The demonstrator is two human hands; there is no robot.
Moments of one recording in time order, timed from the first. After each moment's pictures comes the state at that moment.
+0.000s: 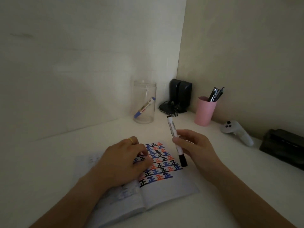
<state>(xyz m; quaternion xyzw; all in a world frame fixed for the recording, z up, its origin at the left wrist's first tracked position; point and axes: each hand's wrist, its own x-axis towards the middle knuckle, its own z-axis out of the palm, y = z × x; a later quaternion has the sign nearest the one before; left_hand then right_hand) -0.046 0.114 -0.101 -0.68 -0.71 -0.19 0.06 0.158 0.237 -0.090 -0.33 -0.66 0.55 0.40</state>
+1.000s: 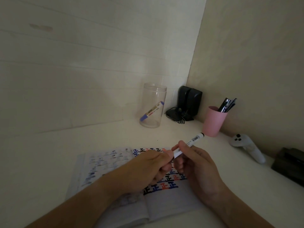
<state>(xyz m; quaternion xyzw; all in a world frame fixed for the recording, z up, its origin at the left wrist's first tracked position) -0.005 0.121 -0.088 -0.60 -0.55 -0.43 -0.40 0.141 0.209 -0.098 -0.19 -0.61 0.66 0.39</state>
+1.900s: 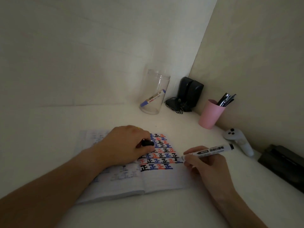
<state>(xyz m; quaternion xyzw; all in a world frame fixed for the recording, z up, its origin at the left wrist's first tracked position) -0.056 0.114 -0.109 -0.71 -0.66 -0.22 0.07 0.189 0.191 -0.106 -0.39 -0.69 0.45 0.41</state>
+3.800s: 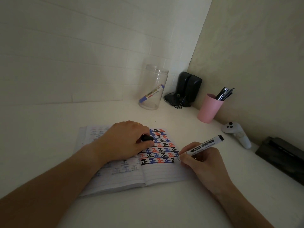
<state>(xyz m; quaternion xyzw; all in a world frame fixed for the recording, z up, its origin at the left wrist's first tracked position) -0.056 0.117 -0.110 -0.71 -0.66 -0.22 0.07 0.190 0.188 -0.107 -0.36 -0.78 0.37 0.36</state>
